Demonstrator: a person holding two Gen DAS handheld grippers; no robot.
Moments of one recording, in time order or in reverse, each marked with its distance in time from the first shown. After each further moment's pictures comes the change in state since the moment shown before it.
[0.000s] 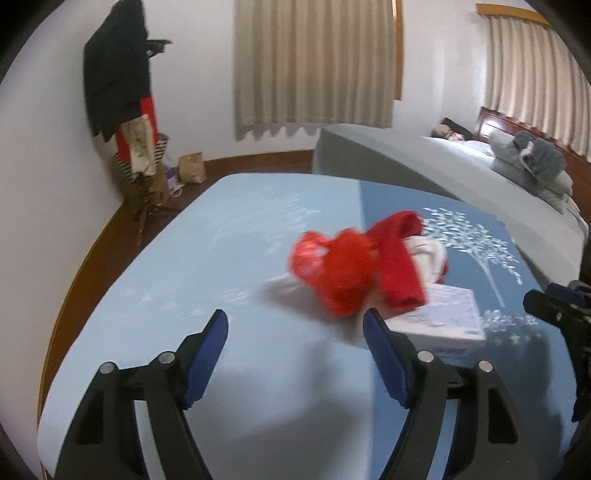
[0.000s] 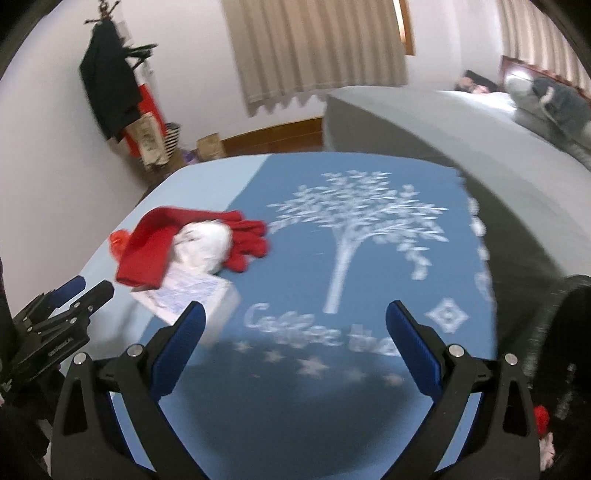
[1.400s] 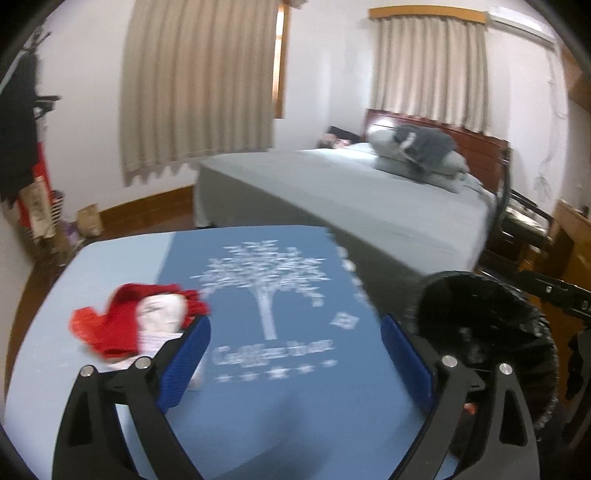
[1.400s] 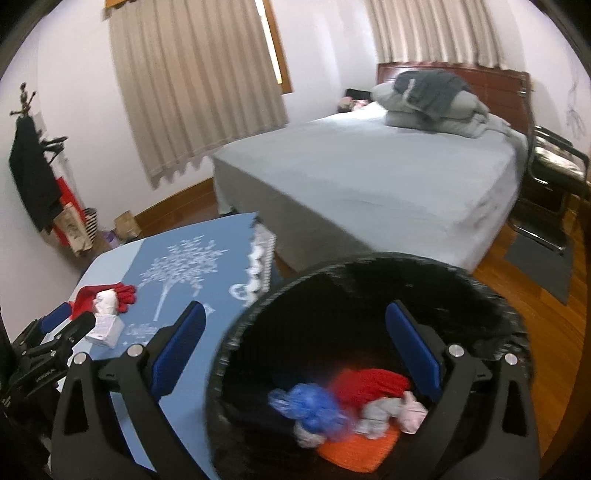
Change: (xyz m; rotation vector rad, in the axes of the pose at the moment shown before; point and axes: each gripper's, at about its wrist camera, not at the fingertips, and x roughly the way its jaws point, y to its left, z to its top) left arm -0.074 -0.185 0.021 0.203 -0.101 -0.352; right arm -0.186 -0.164 -0.051 0.274 -0.198 -0.289
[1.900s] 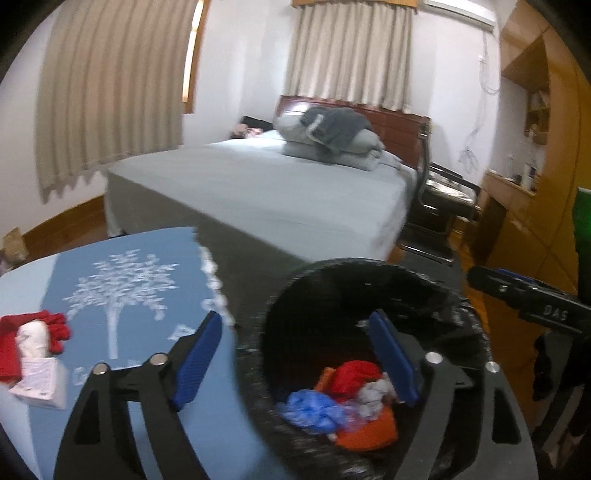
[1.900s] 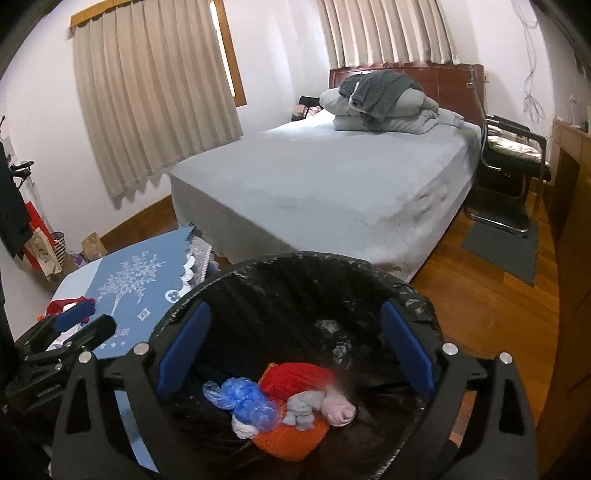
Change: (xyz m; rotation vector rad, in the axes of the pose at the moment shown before) left arm 0.020 -0.132 0.003 0.133 0.039 -0.305; right arm -0.045 -0.091 -0.018 0.092 -0.045 -0.147
